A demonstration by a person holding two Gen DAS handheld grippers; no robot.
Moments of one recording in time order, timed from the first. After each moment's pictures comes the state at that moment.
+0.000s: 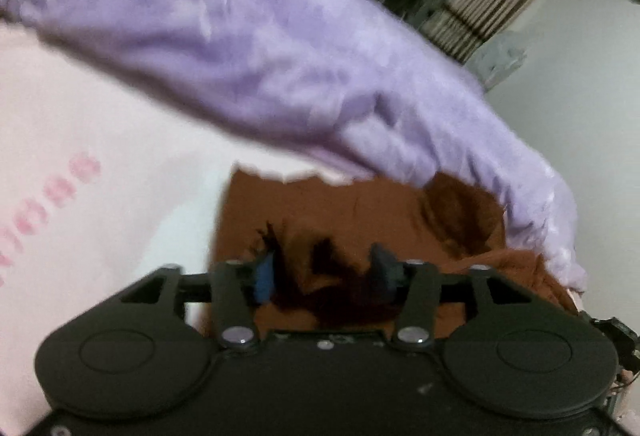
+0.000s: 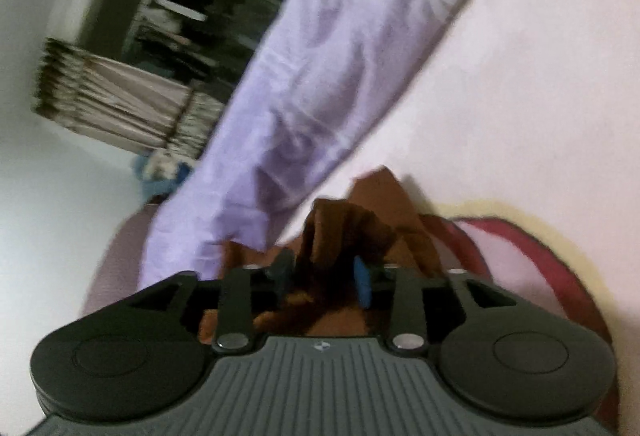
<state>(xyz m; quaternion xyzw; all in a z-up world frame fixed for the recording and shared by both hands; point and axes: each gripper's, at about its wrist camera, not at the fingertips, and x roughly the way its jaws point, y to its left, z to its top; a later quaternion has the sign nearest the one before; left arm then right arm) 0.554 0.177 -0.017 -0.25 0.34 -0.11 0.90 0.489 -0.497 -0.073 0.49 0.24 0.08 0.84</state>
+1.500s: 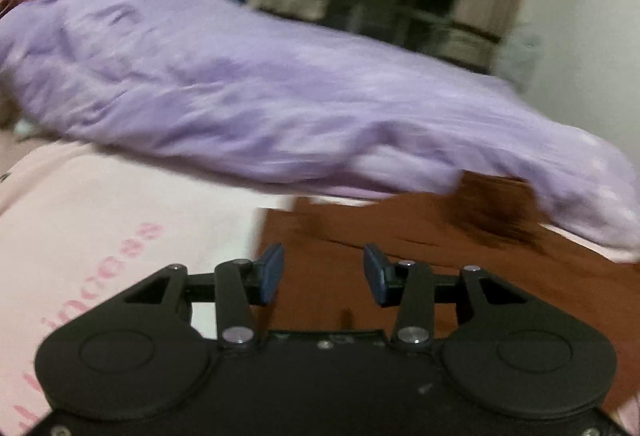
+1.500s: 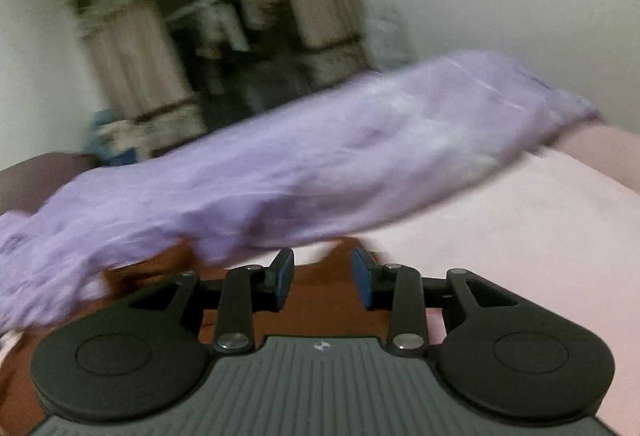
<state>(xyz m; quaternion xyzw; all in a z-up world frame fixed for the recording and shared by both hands) 0.483 0.099 0.010 -0.09 0.27 -0.03 0.96 0.414 -0.382 -0.005 0.18 0.14 -0.03 0.97</state>
